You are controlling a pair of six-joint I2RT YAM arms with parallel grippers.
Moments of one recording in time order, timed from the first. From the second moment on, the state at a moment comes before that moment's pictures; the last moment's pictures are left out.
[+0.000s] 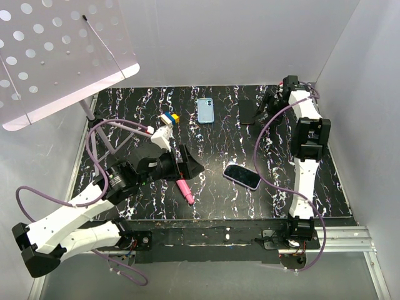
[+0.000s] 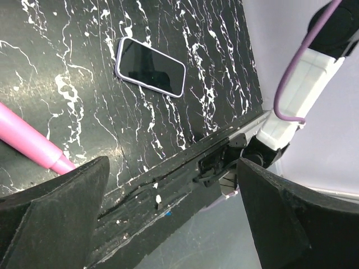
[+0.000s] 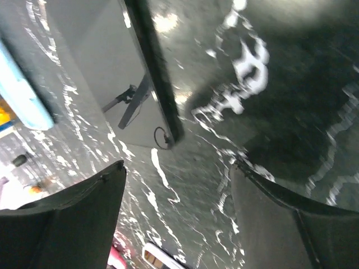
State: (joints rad) left arm -0.91 0.89 0.96 -0.53 -0.04 -0.85; right arm -0.03 2.50 2.24 -0.93 -0.51 0.40
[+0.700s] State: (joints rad) left arm -0.91 1.03 0.91 -0.37 -0.01 -0.88; right arm 0.00 1.78 1.04 -0.63 -0.61 0.37
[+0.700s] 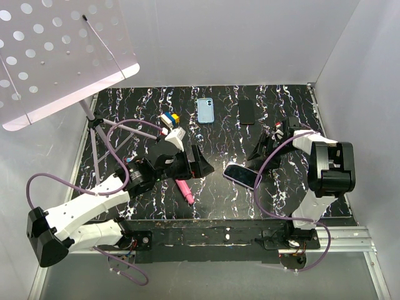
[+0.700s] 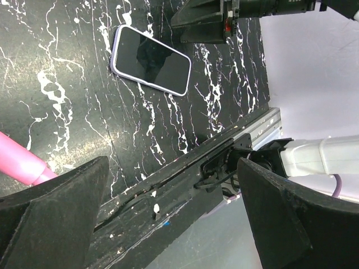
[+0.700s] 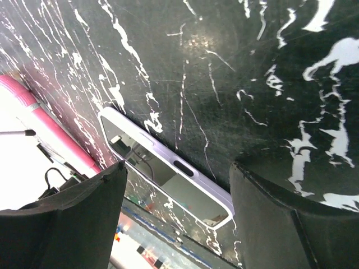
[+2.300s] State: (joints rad) left arm -0.91 0.99 0.91 -0.43 -0.09 -0.89; right arm 0.69 1.74 1.11 -0.76 0.01 0.78
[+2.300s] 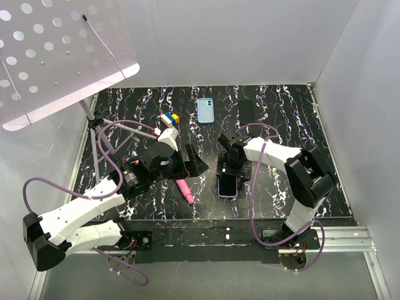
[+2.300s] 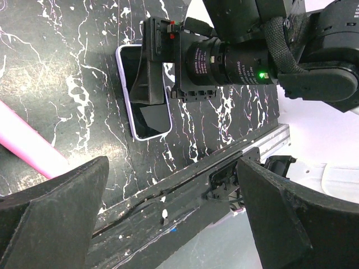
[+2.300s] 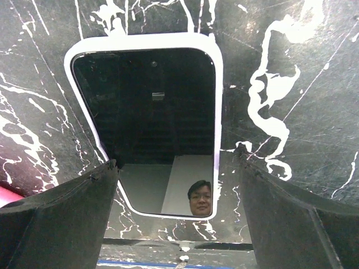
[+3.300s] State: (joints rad) left arm -0.91 0.99 0.91 -0.43 -0.09 -0.89; right arm 0.79 1.77 1.14 -0.79 0.12 0.81
